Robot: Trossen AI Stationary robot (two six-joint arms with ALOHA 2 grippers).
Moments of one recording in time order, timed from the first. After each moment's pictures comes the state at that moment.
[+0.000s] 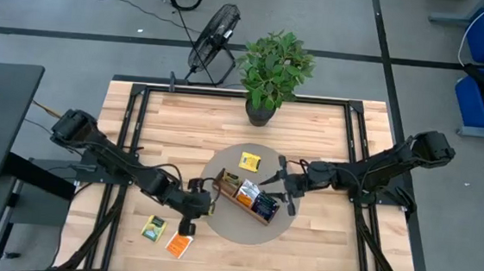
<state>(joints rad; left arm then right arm) -0.47 1.54 0.87 -0.25 -0.16 -0.43 0.21 1.36 0.46 0.71 0.00 -0.17</state>
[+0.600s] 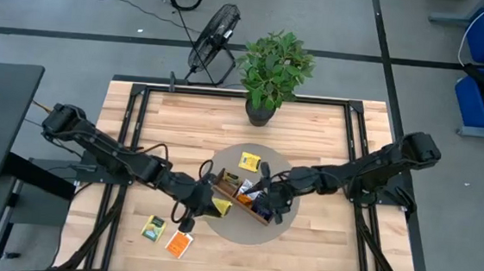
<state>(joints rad) -0.39 1.40 0.87 0.06 -0.02 -0.21 0.27 1.50 0.72 0.54 -0.01 -0.52</state>
